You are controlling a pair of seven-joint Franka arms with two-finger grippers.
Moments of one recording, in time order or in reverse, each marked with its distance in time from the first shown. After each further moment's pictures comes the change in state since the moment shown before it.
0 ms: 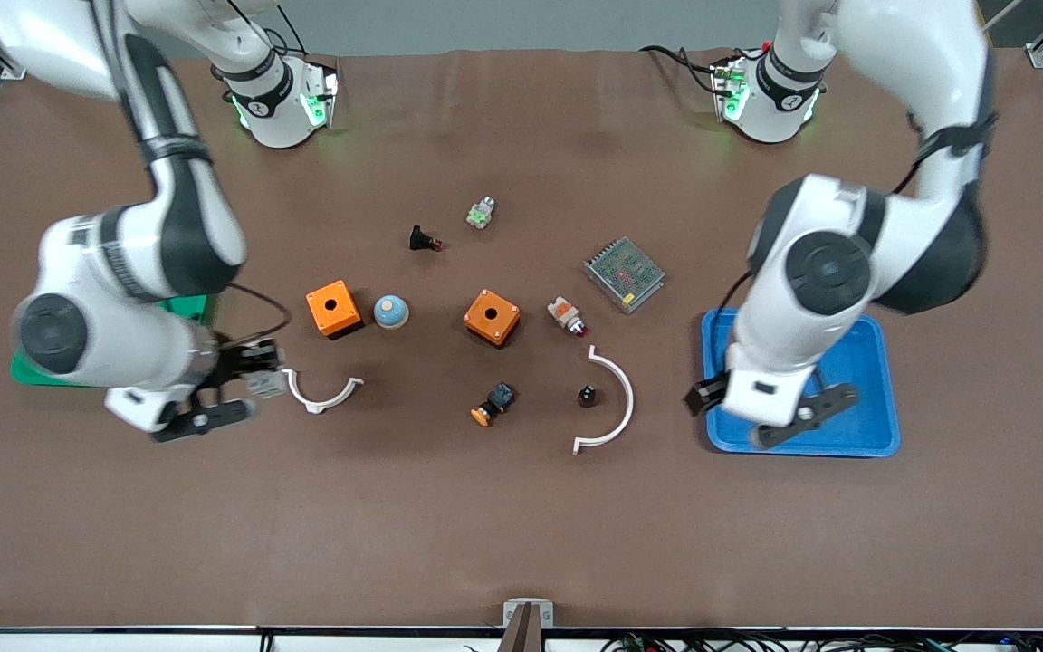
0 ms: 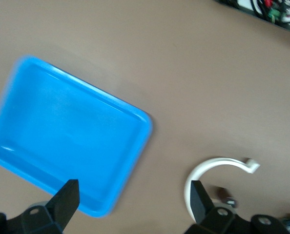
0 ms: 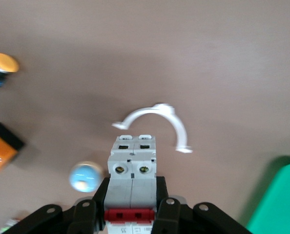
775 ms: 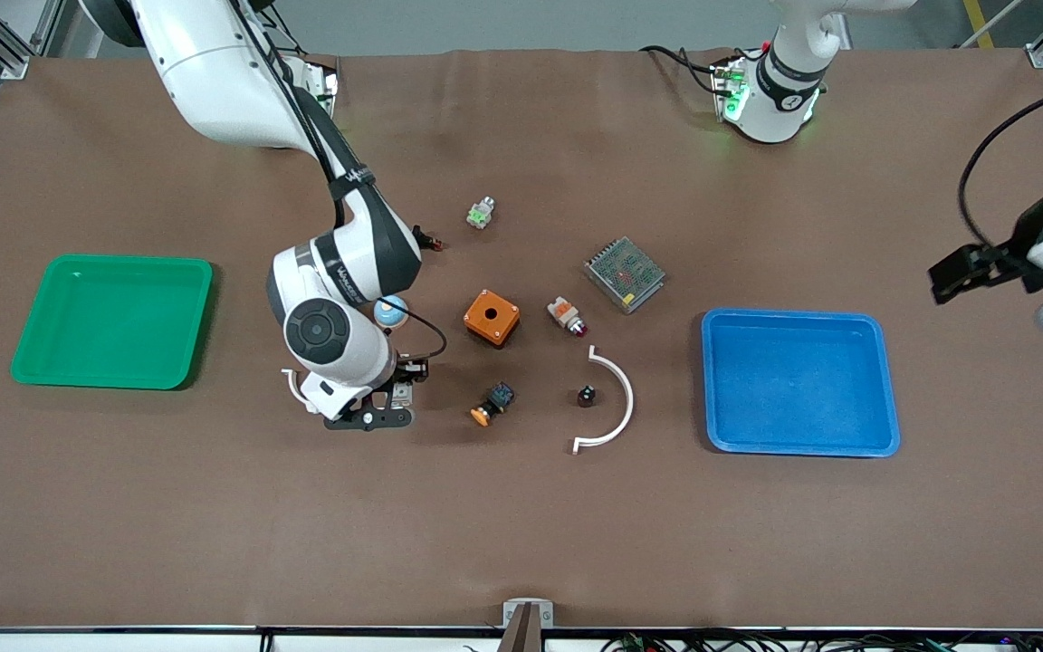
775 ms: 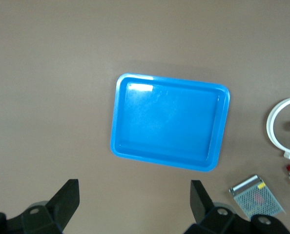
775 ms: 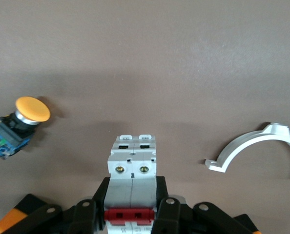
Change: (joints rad) left arm 0.281 -0.316 -0.001 -0.027 -0.061 -0.297 0.620; right arm 0.189 0.214 -0.006 0.009 0.001 0.274 0.345
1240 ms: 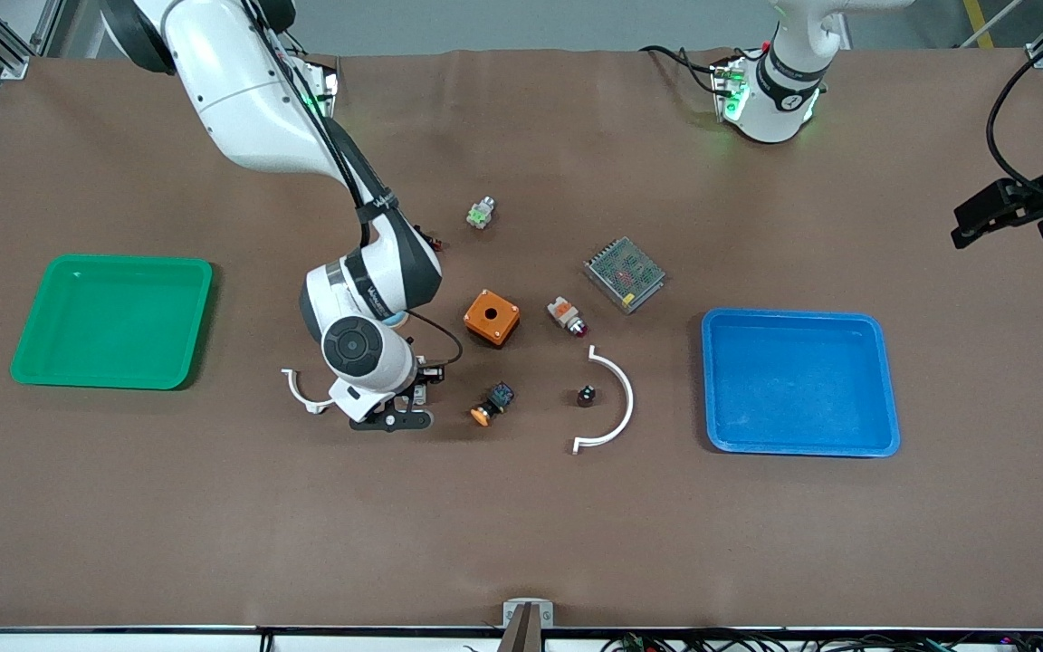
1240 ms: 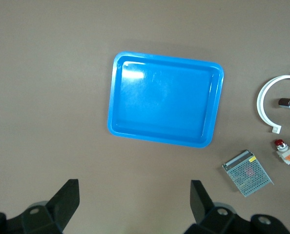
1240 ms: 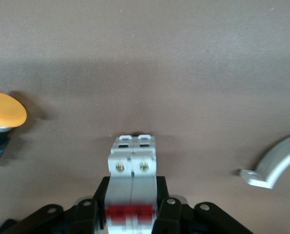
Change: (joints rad) left arm 0.039 -0.160 -0.002 -0.169 -0.053 -0.003 0.022; right arm 0.023 0.094 0.000 0.005 0.045 0.070 0.023
